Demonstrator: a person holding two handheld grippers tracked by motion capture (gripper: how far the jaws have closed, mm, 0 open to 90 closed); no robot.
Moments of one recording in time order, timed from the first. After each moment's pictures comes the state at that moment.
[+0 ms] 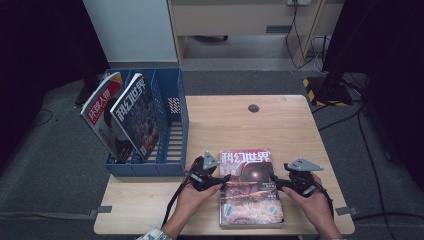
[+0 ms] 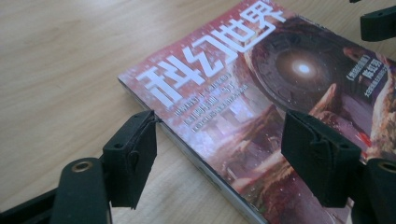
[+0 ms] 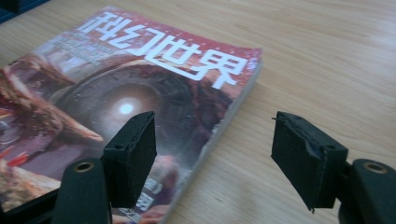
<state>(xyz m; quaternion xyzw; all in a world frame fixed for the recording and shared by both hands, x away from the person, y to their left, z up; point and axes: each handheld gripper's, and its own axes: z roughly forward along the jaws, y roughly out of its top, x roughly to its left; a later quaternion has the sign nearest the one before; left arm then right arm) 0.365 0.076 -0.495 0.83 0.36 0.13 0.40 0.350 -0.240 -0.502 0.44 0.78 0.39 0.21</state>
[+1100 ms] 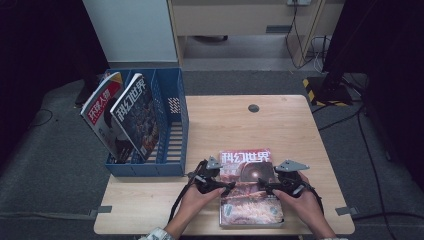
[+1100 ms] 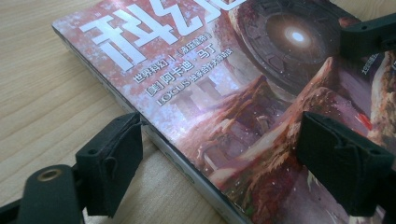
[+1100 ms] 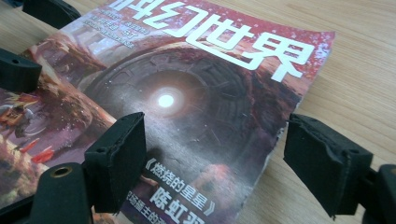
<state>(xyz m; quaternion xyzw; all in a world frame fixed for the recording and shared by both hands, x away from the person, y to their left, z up) 0.373 0.070 -0.524 0.83 0.37 0.06 0.40 0.357 -0.216 -0.519 0.41 0.81 0.39 0.16</state>
